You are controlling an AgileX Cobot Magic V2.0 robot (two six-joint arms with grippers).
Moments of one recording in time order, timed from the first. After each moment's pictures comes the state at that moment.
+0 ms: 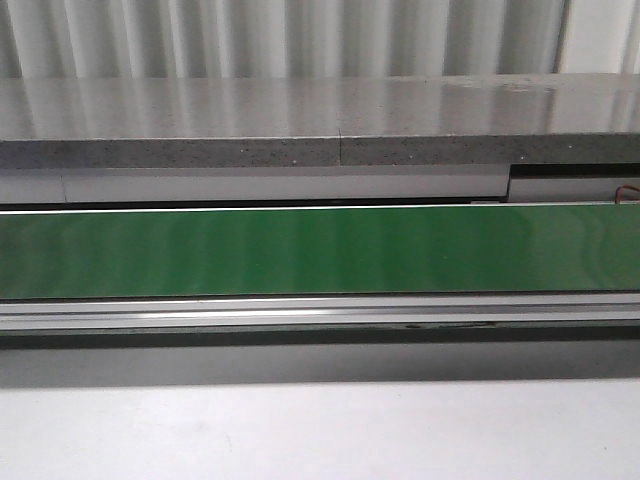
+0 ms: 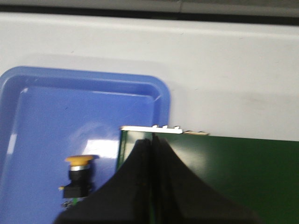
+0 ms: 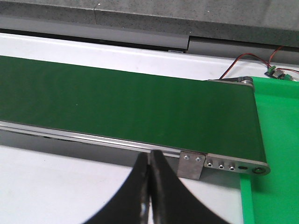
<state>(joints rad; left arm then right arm) 0.11 1.58 -1.53 -0.01 0.99 0.08 0.02 0.24 -0.44 0.14 0.65 -0.13</state>
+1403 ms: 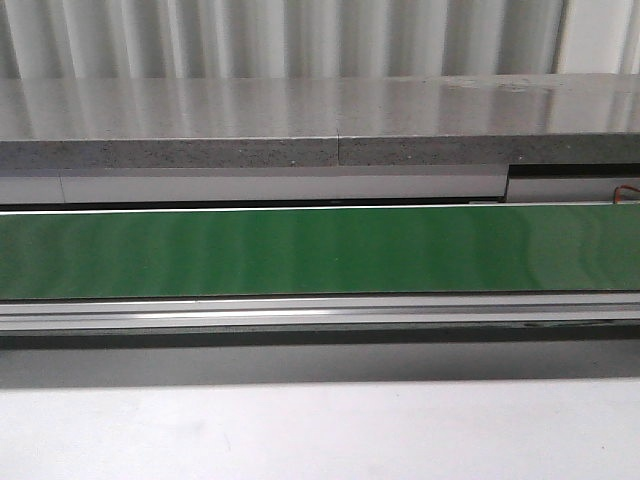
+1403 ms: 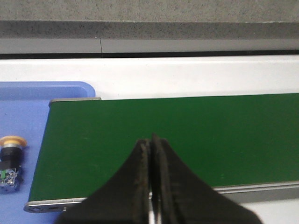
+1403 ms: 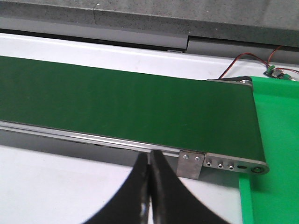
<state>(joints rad) -0.08 0.63 -0.58 -0.09 0.50 0.05 0.02 0.24 -0.44 0.14 0.65 -0.13</state>
